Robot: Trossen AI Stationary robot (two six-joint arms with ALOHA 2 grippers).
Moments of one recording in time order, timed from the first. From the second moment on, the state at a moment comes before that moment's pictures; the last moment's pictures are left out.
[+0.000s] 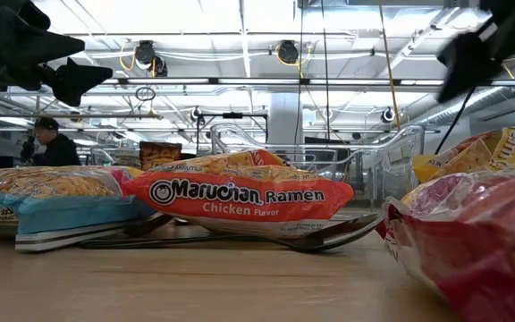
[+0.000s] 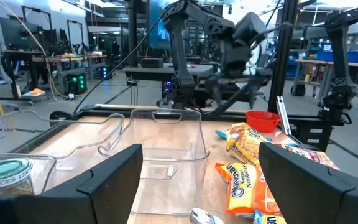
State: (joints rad) left arm -0.15 0.01 0.02 0.08 -0.11 -0.03; right arm 0.63 1.23 0.79 -0.42 0.36 0.61
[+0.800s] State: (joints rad) left arm -0.15 0.01 0.02 0.08 -0.11 -0.03; right arm 0.69 1.38 0.79 -0.45 0.29 0.75
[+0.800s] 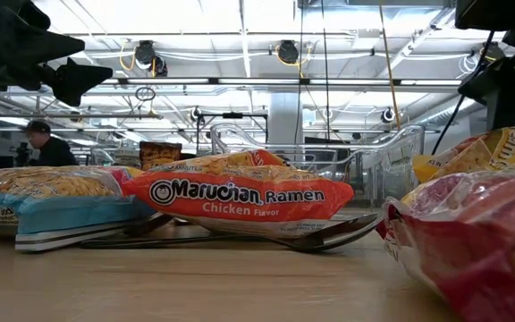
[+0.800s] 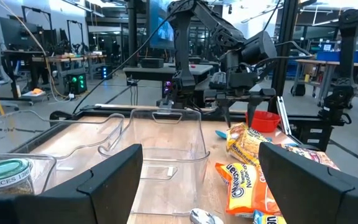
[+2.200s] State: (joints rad) left arm -0.15 0.01 0.02 0.08 -0.11 -0.03; right arm 0.52 1.02 0.79 -0.30 0.21 0.39
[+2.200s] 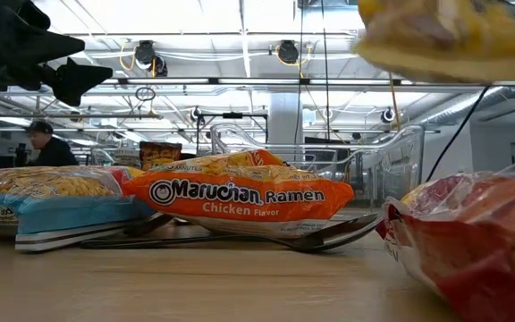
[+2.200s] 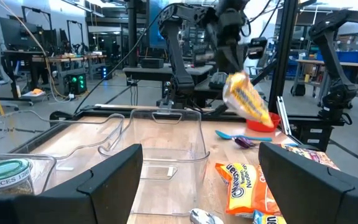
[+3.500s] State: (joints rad) left arm -0.15 0.01 0.02 0.08 -0.11 -0.03; right arm -0.51 1.39 0.85 0.34 -0.11 -0.38
